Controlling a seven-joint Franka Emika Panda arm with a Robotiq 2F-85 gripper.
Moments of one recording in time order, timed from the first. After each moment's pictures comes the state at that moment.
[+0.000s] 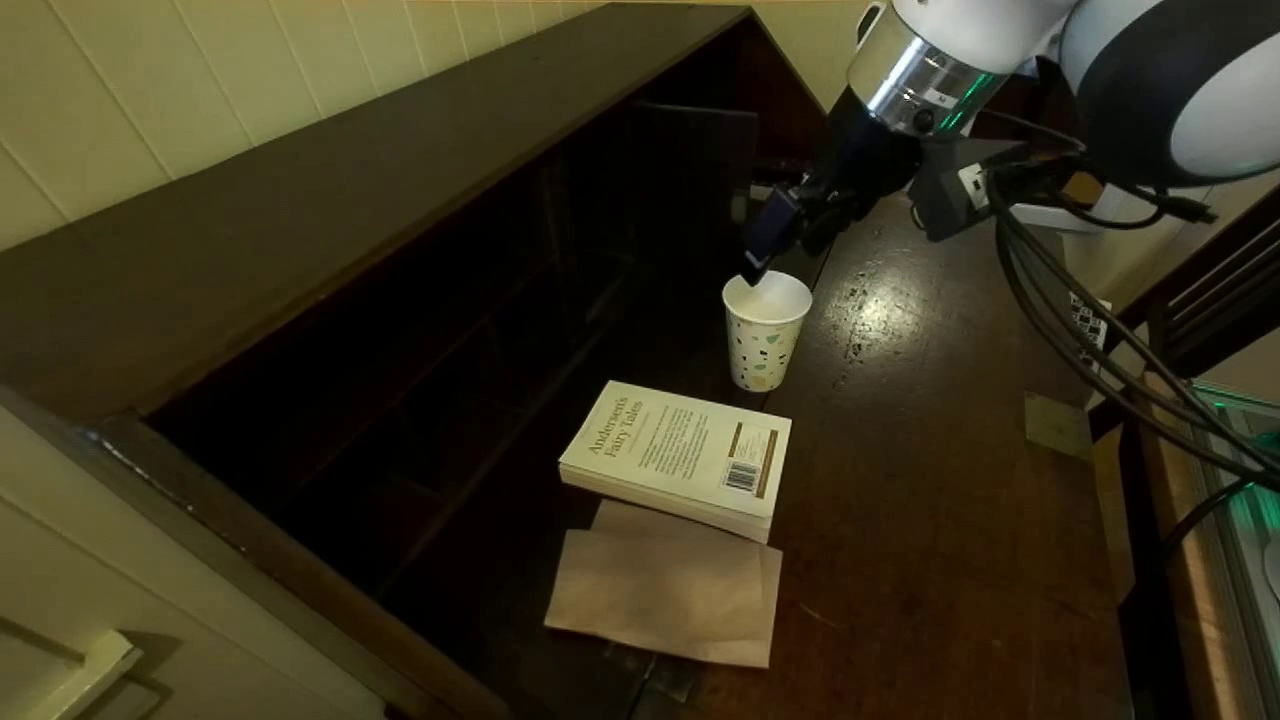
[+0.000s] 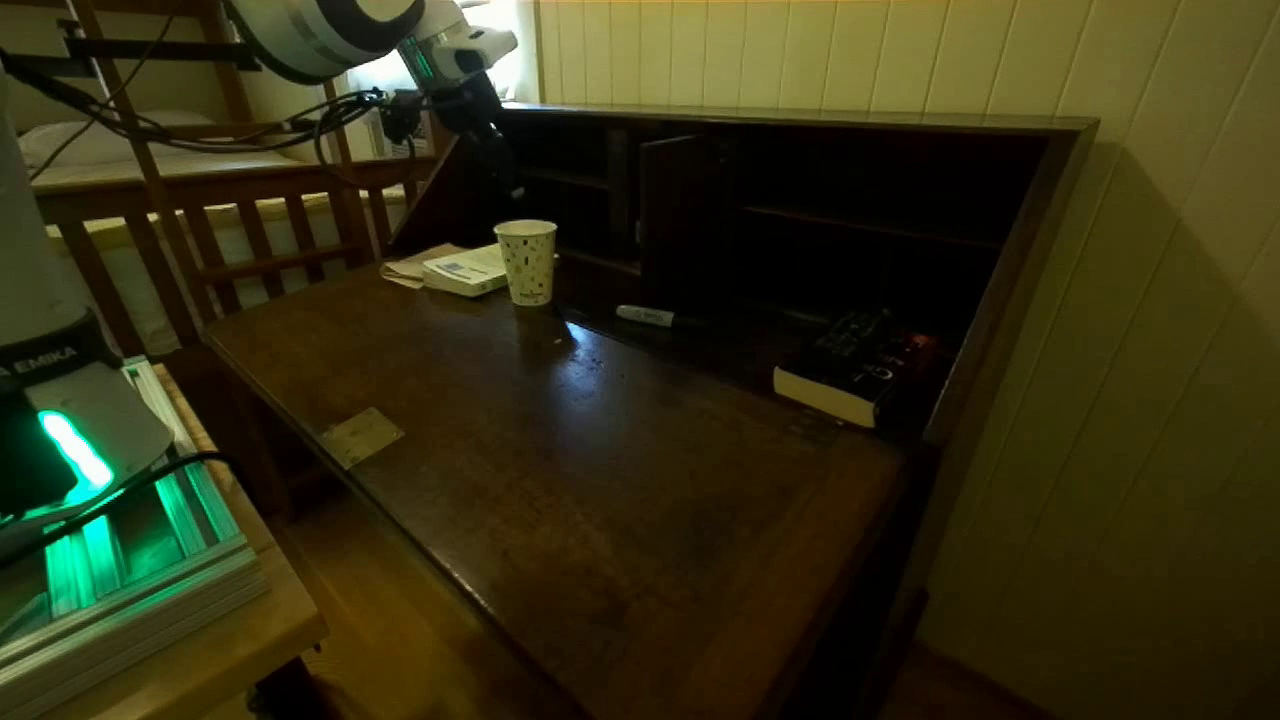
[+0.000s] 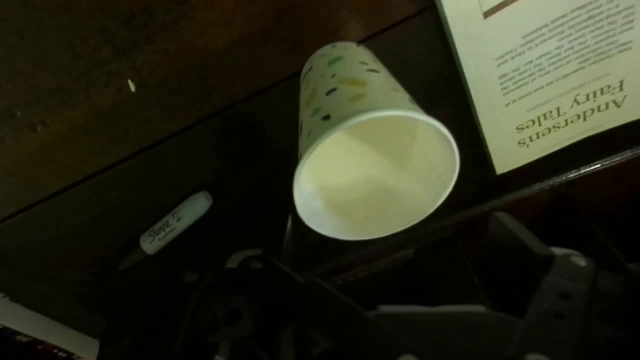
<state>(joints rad) 0.29 -0.15 -0.39 -2.66 -0.39 2.95 0.68</state>
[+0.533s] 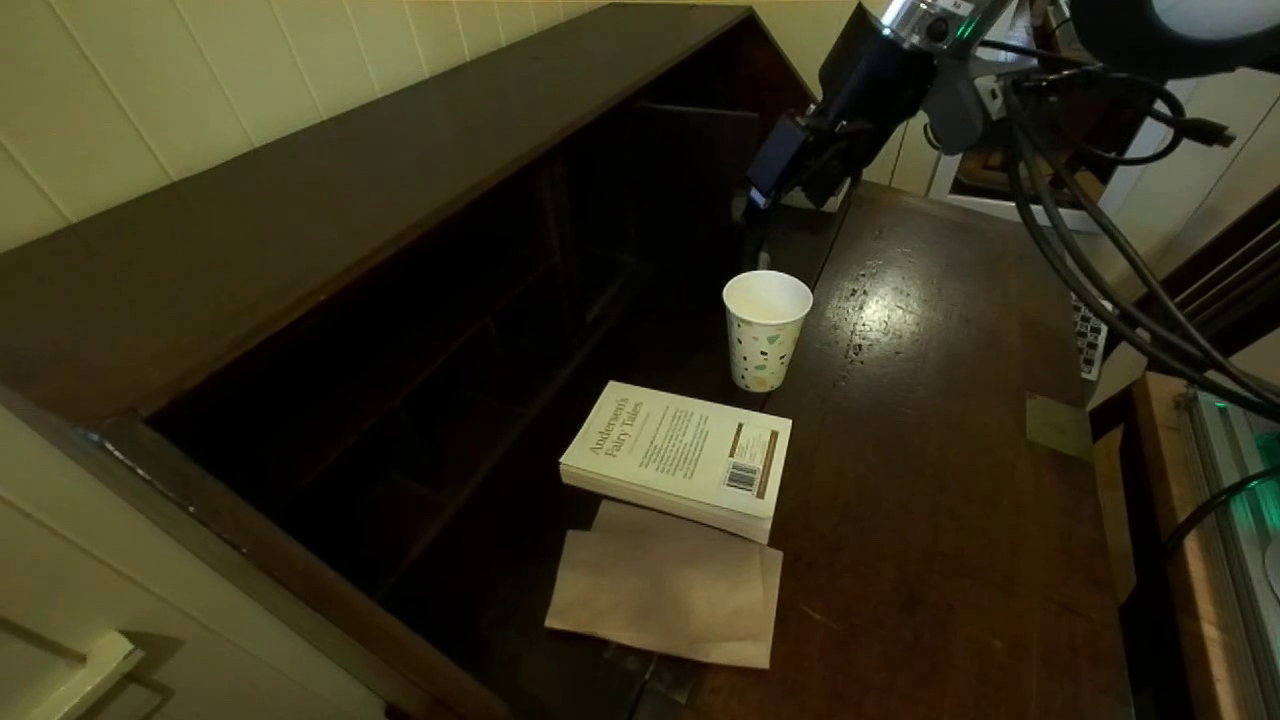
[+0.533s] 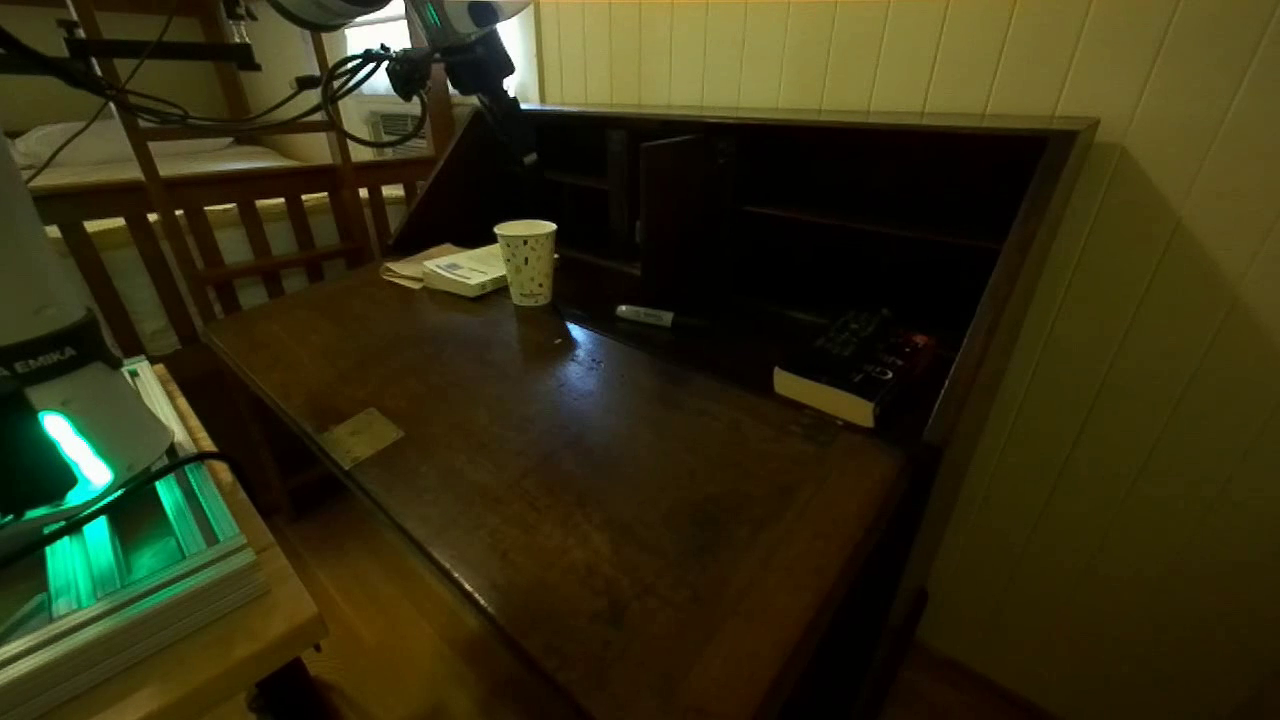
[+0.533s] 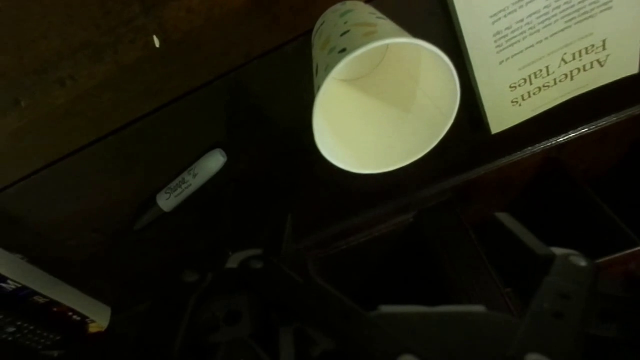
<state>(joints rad) 0.10 -0.22 -0.21 -2.62 -0.15 2.84 0.44</state>
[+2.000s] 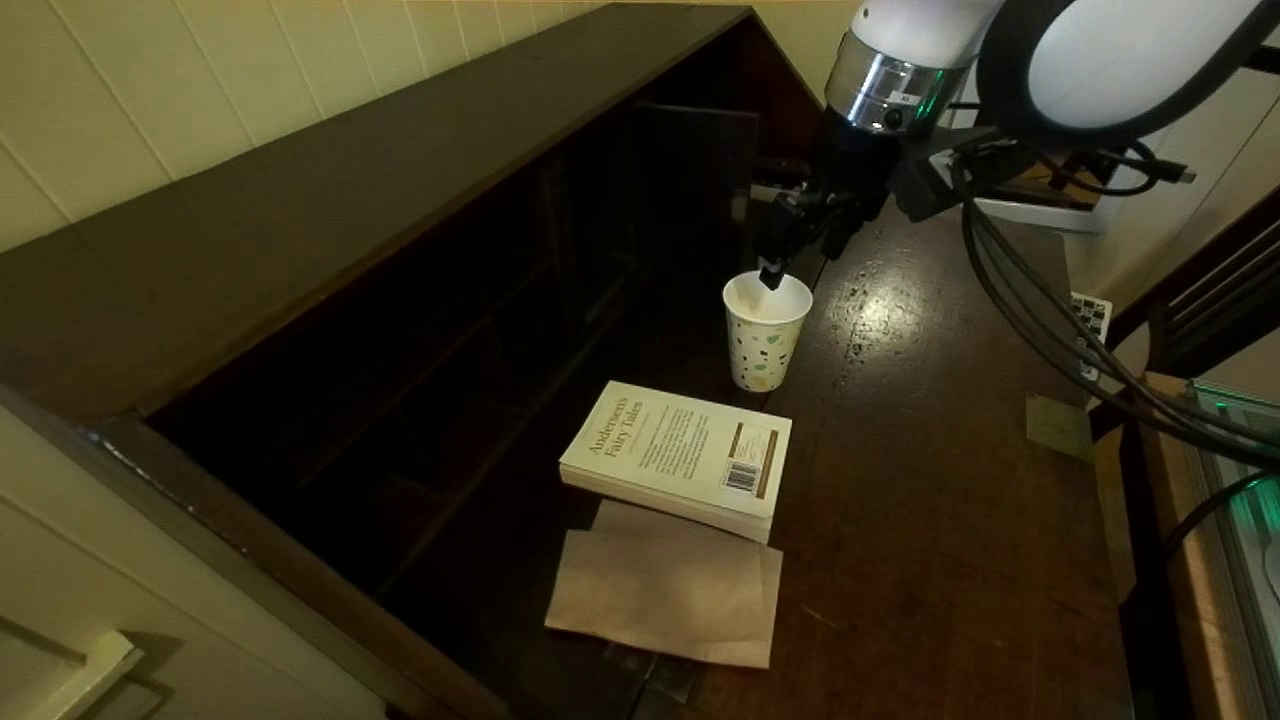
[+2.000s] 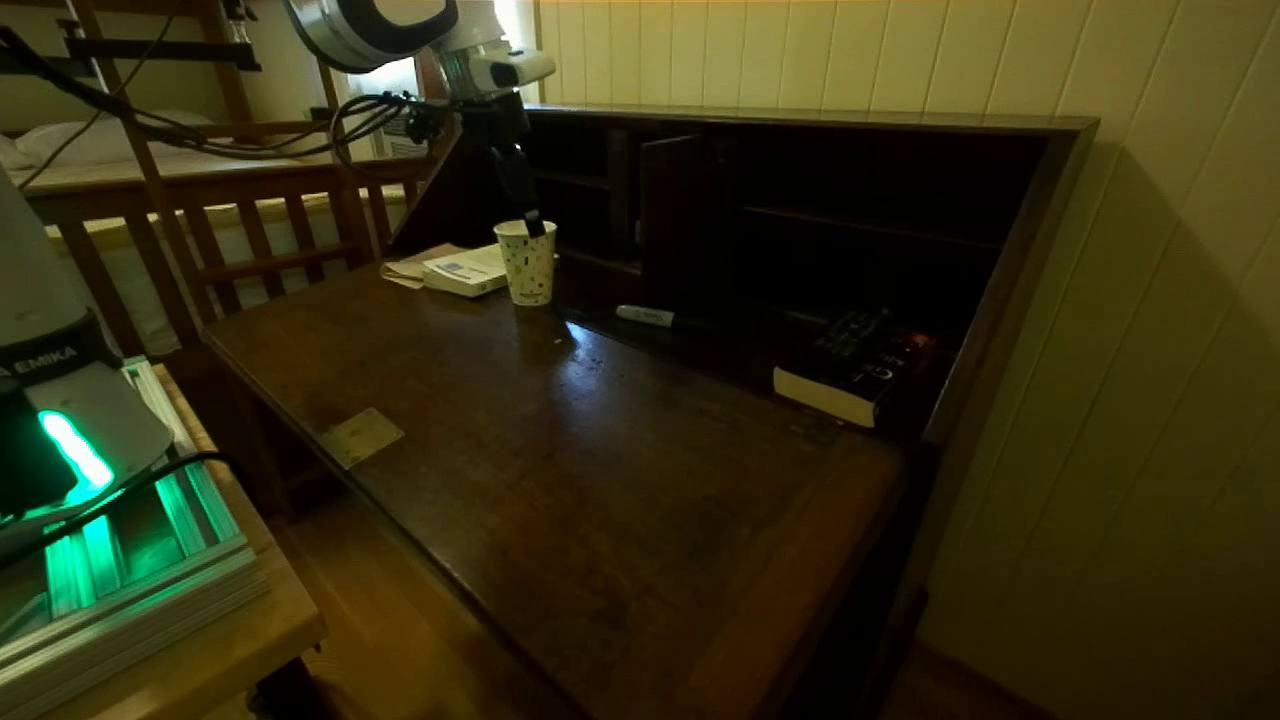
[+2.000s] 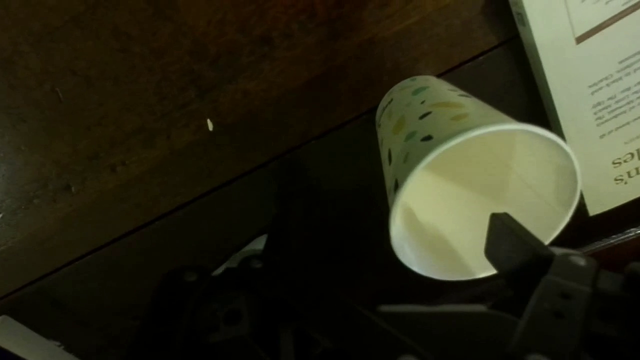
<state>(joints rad) -0.11 -0.06 -0.03 -2.57 -0.13 2.77 0.44</state>
